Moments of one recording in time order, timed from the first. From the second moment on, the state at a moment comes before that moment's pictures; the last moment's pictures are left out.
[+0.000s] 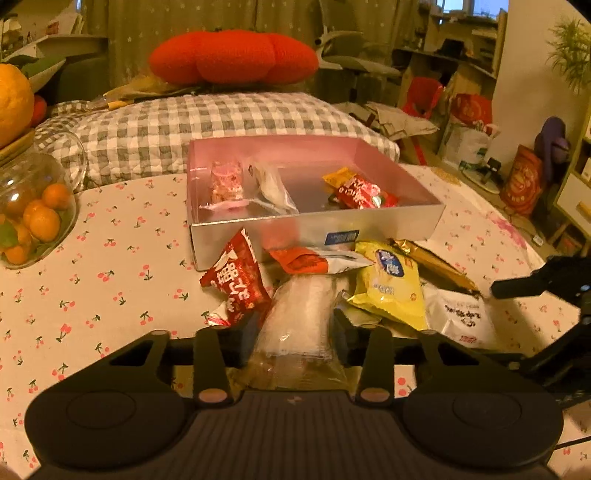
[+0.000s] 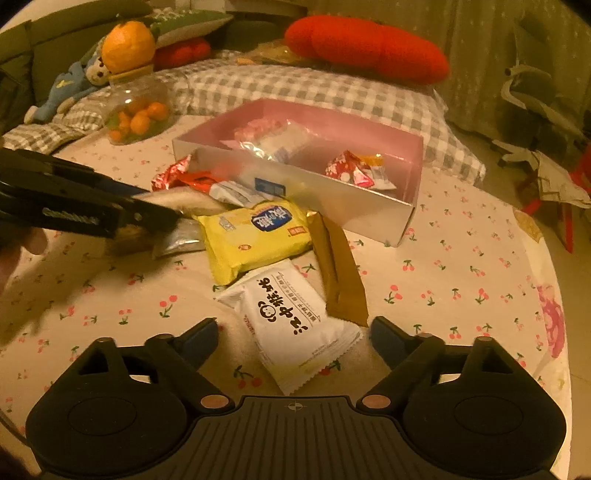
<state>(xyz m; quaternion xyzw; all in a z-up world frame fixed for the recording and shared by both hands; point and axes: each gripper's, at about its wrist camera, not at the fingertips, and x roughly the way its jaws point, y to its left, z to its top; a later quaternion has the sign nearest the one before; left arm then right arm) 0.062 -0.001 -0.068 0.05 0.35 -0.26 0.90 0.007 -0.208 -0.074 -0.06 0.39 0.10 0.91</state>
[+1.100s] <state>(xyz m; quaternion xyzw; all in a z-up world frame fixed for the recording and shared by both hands) 0.003 0.024 -0.071 0.04 0.35 -0.28 0.89 -0.007 -0.206 -0.072 -0.06 0.40 0.11 0.91</state>
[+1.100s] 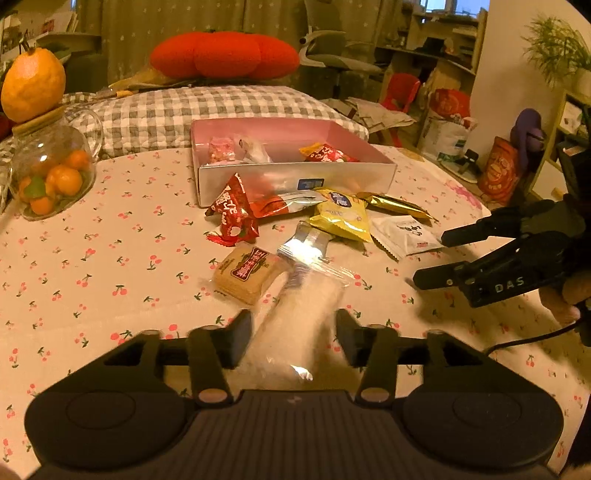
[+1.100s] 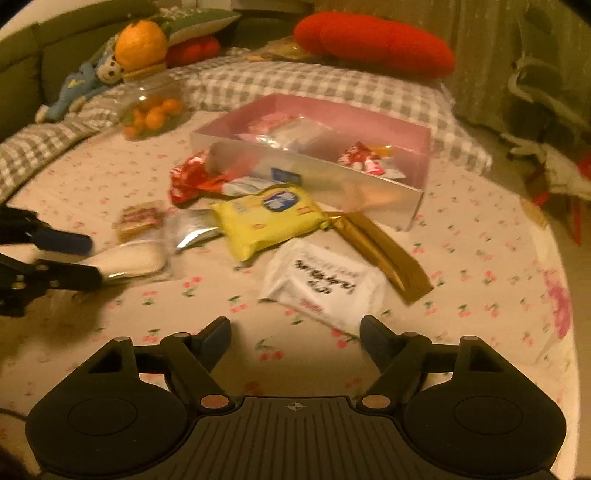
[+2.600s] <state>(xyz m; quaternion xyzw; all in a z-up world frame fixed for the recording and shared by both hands) 0.014 0.017 -0.080 0.07 0.40 -0.26 0.88 0.020 -0.159 -0.077 -0.03 0.43 0.11 0.90</state>
